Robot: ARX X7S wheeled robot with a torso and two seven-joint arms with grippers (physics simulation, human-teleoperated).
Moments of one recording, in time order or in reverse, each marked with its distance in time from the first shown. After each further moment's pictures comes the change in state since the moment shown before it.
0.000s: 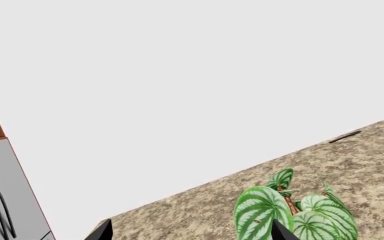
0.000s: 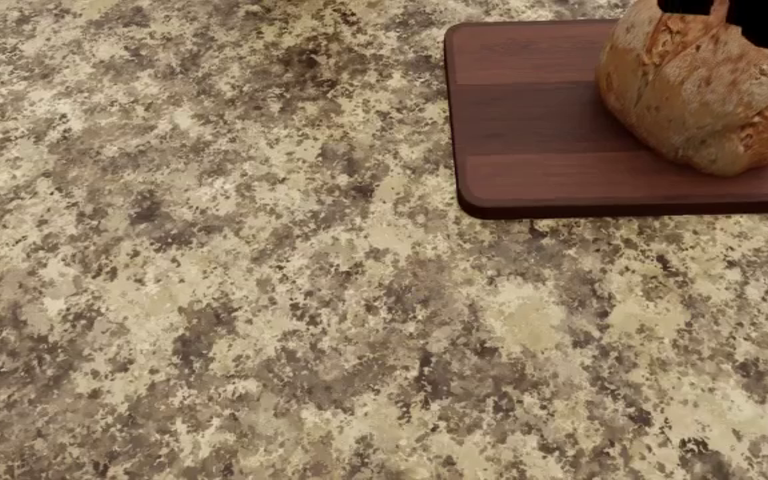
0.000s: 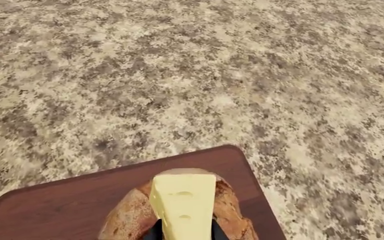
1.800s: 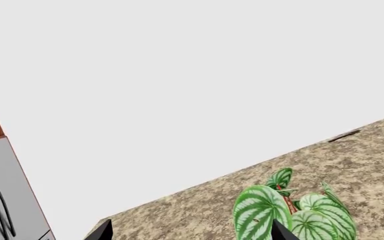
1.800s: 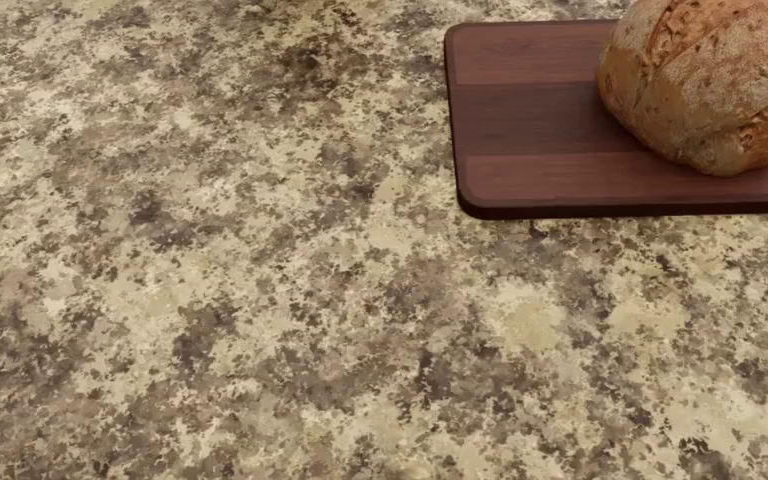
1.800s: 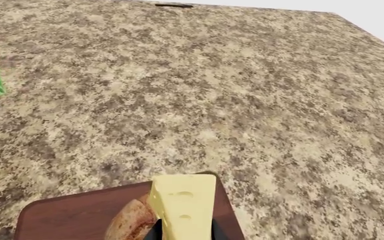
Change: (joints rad) left arm 0.002 0.015 -0.030 -0.005 -0.018 -0.032 -0.021; right arm -0.007 0.213 0.137 -0.556 0.205 0.307 0.301
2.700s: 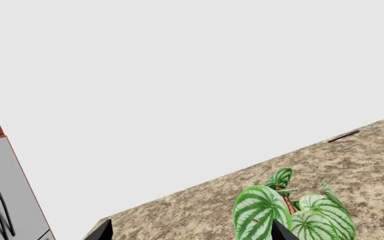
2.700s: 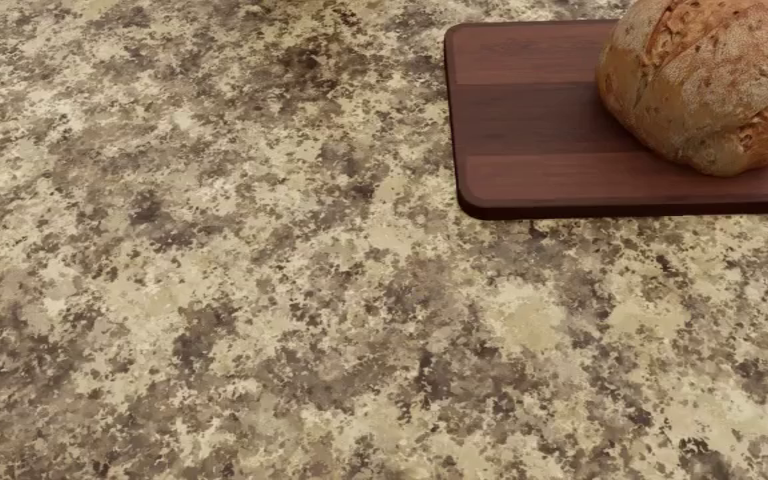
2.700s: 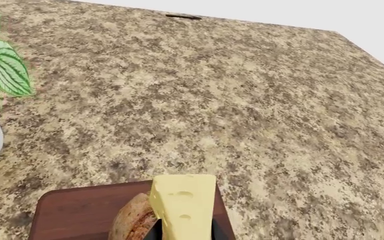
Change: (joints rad) left arm 0.004 0.009 -0.019 -0.002 -0.002 -0.016 -0.007; right arm 0.068 0.036 0.057 -0.124 0.098 0.178 0.089
